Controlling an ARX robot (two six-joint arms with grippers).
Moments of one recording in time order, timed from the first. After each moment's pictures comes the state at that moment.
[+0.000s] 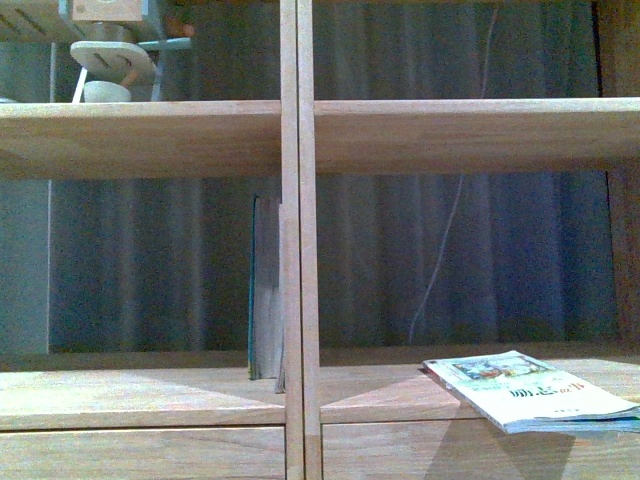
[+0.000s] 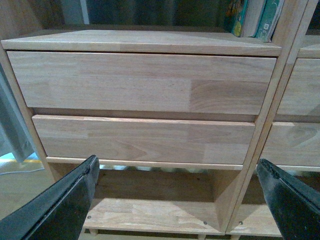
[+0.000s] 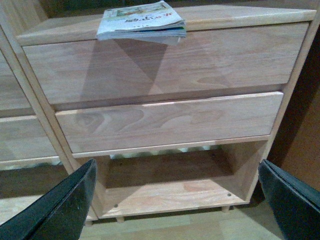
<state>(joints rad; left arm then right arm) 0.00 0.00 0.01 -0.01 0.00 0.00 0.16 0.18 0.06 0.03 0.26 0.09</state>
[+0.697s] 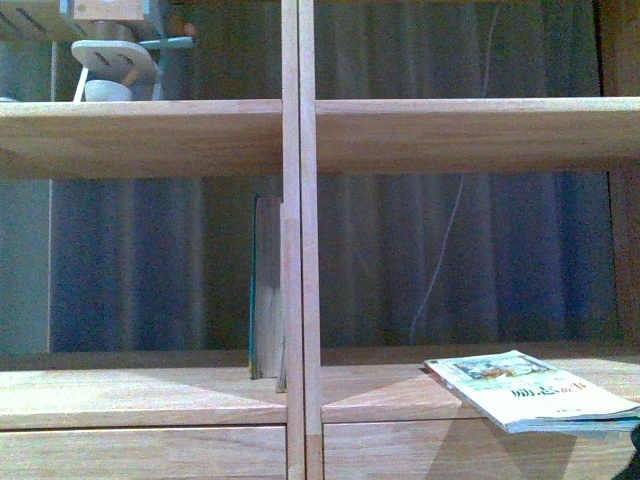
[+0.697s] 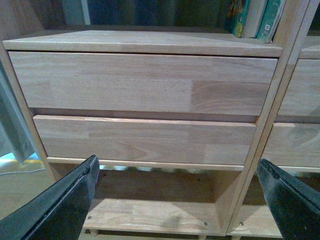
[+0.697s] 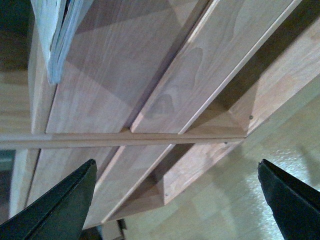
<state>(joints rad) 0.00 0.00 0.01 -0.01 0.00 0.00 0.02 1.35 0.69 0.21 -0.11 1.12</state>
